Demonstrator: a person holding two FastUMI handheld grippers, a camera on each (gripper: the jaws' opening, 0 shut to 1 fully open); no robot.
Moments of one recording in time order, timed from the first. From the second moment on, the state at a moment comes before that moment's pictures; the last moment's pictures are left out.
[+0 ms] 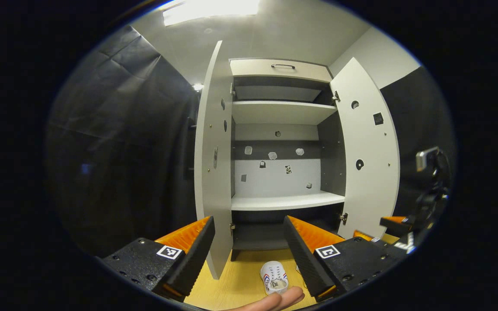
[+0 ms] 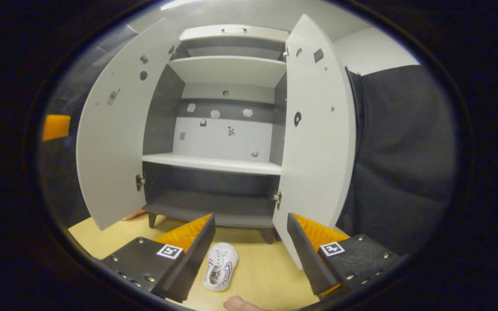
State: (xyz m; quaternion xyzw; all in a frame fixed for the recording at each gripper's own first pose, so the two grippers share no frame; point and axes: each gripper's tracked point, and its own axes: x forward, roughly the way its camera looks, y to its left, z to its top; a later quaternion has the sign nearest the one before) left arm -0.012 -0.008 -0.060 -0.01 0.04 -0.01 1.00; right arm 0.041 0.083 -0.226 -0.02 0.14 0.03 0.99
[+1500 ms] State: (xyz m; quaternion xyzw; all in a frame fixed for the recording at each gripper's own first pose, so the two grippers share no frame) left arm -0.026 0.004 -0.106 0.00 0.05 -0.01 1.00; right arm 0.064 0.175 -0.460 0.13 0.28 0.07 0.95
